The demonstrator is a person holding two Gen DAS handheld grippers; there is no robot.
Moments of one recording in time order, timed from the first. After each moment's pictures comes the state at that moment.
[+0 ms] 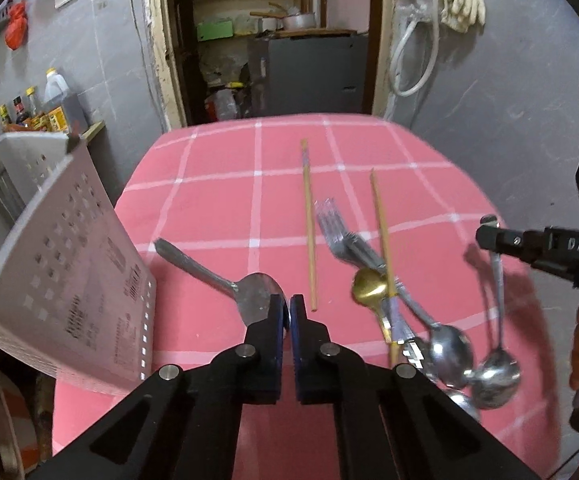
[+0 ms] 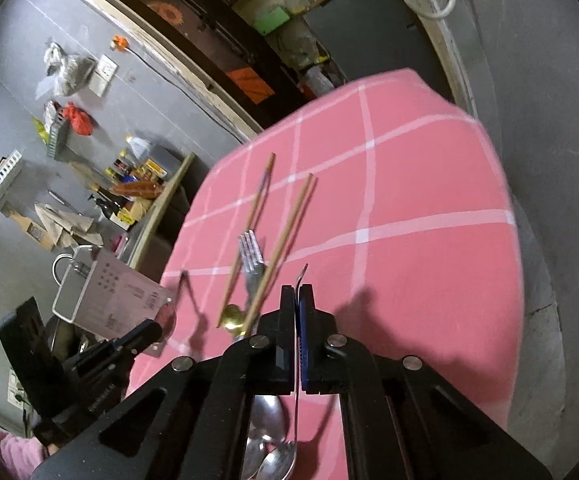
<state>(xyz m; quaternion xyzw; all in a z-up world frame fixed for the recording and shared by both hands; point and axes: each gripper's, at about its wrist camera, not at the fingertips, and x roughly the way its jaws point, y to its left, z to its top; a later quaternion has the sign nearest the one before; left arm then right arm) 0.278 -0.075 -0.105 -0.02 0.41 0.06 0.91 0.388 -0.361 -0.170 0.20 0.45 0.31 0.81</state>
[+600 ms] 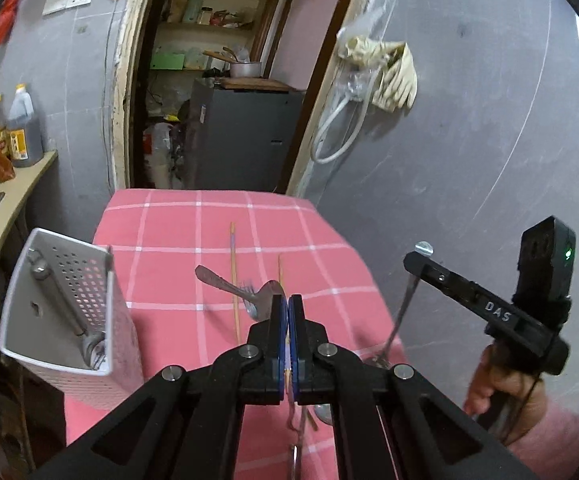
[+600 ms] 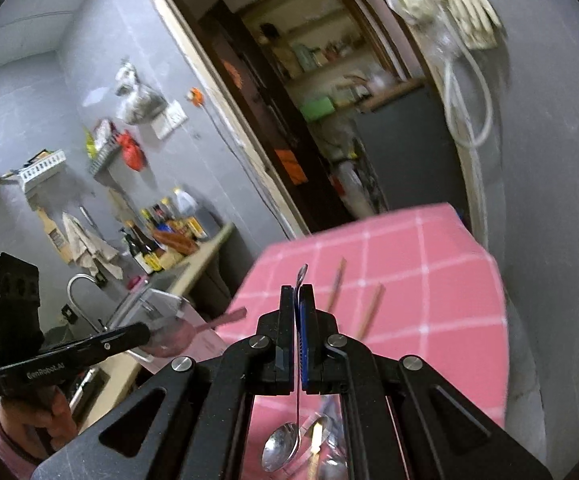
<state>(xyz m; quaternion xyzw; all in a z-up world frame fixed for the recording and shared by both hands) 0.235 -0.041 0.018 -0.12 0.34 -0.08 0.93 0.326 -0.358 -0.026 0.17 0.28 0.32 0.89</state>
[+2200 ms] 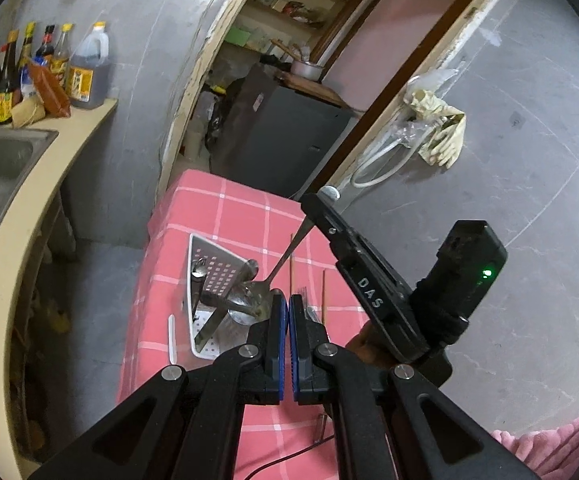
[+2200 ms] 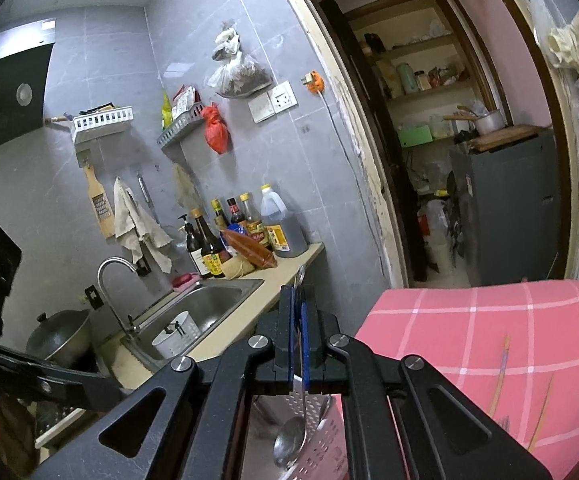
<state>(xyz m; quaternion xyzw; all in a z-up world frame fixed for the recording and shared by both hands) 0.209 0.111 0.053 -0.25 0.37 -0.05 0.89 0.327 -0.122 0.015 0.11 0.20 0.43 0.88</state>
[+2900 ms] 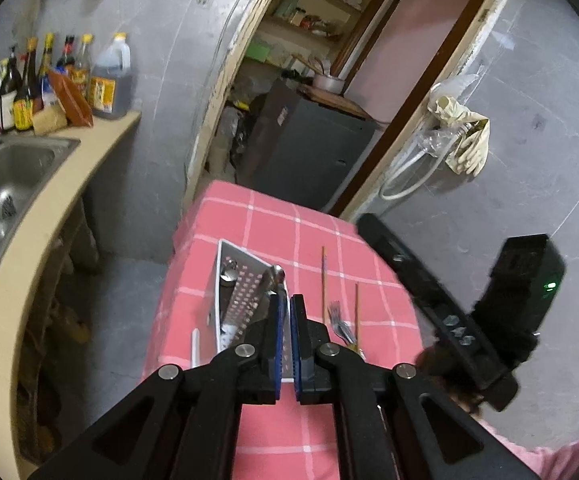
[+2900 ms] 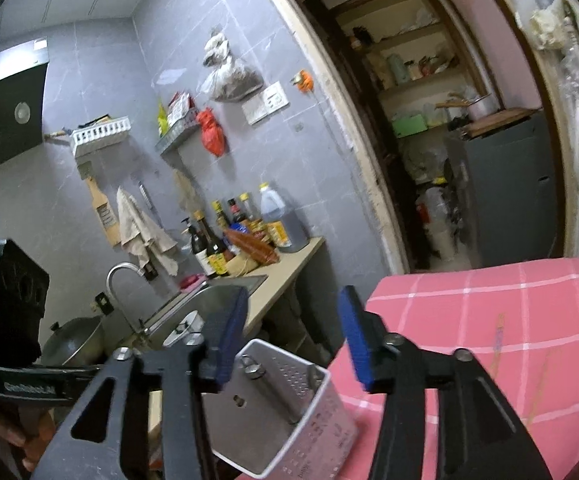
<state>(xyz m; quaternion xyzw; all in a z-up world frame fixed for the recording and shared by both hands) 0.212 0.104 0.034 -0.22 0.35 0.01 0.91 0.315 -0.155 0.016 0.13 0.21 0.42 0.87</state>
